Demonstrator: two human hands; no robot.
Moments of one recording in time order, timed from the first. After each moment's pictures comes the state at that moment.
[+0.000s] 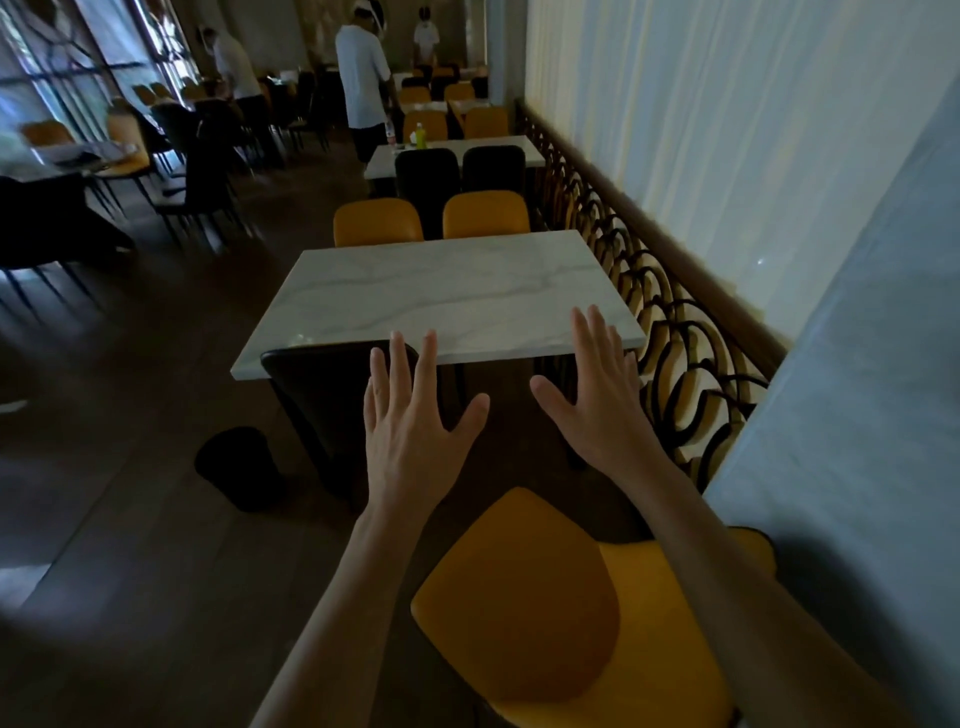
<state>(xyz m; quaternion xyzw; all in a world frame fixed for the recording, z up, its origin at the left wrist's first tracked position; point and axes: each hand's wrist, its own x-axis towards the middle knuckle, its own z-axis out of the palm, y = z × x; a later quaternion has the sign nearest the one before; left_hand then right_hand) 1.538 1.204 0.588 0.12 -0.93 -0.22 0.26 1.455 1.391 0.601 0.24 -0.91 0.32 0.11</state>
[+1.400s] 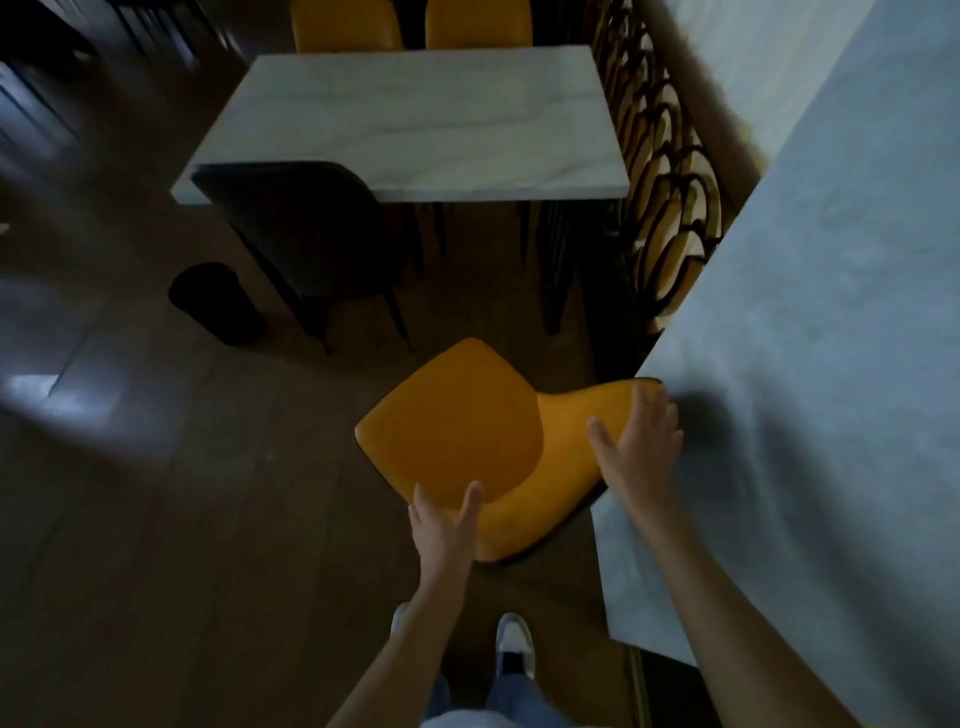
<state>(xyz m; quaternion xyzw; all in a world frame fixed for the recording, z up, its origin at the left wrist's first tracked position) 1.656 1.448 0.388 0.48 -0.64 -0.59 -0.04 1.513 1.618 0.399 0.02 -0.97 0.25 -0.06</state>
